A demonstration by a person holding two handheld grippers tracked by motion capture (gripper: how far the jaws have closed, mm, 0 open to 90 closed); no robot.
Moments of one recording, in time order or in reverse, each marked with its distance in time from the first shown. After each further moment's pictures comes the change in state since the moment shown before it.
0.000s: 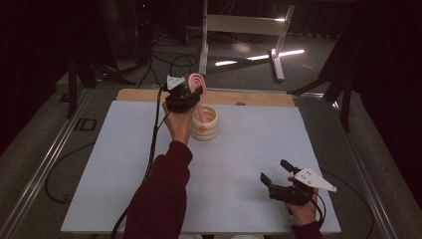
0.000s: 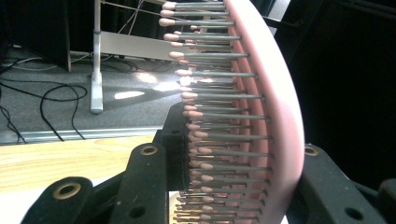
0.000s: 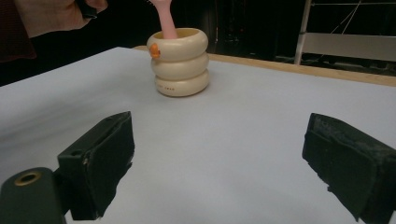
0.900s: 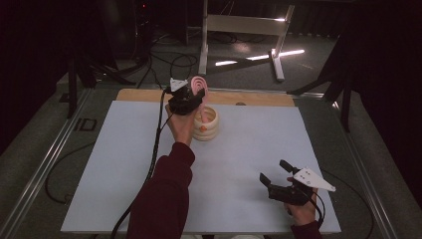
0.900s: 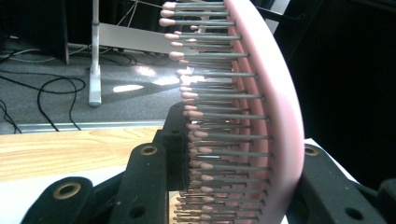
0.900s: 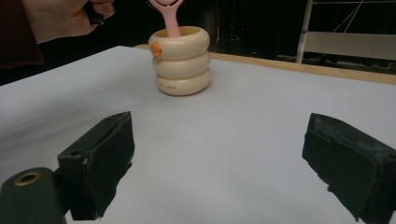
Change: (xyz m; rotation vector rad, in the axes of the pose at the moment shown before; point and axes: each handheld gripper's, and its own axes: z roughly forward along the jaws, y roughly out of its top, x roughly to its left) left arm -0.001 -0.010 0.008 0.021 0.000 -0.016; right arm 0.001 -0.001 0.001 0.004 0.004 0.001
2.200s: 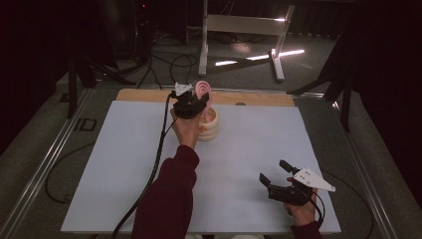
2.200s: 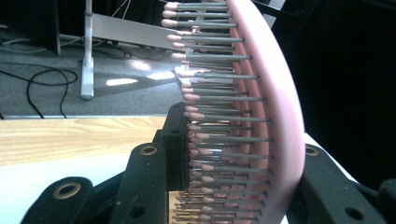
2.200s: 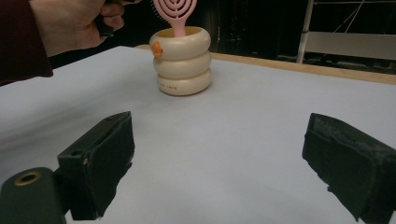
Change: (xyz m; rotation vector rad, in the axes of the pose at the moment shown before) left arm -0.003 -0.017 0.011 0.017 -0.019 -0.036; right arm 0.001 0.000 0.000 -0.001 0.004 0.000
